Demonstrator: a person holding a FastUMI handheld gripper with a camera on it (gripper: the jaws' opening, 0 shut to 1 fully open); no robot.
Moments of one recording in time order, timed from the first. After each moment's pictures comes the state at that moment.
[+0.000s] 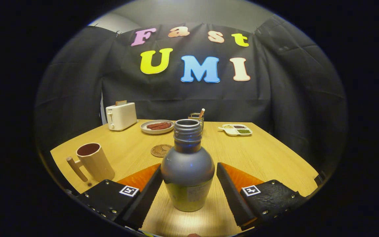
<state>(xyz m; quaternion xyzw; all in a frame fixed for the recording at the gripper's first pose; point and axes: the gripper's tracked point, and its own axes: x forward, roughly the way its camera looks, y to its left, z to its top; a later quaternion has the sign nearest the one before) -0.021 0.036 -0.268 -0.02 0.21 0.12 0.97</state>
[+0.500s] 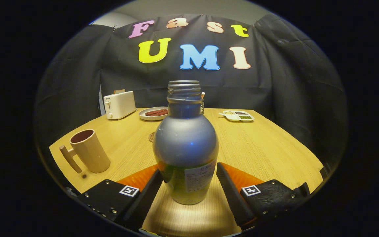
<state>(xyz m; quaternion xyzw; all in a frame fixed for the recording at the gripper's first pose) -0.027 0.035 -0.303 -0.02 0.25 0.12 0.96</state>
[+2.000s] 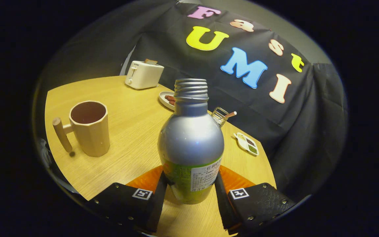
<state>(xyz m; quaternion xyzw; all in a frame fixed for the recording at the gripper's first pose) 0.002 0.094 -0.269 -0.29 0.26 0.19 0.90</state>
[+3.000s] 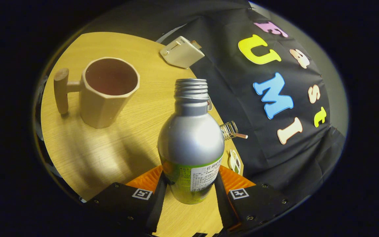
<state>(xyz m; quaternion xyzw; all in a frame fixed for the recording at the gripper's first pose) -0.001 0.123 -0.273 -0.52 0.26 0.22 0.78</state>
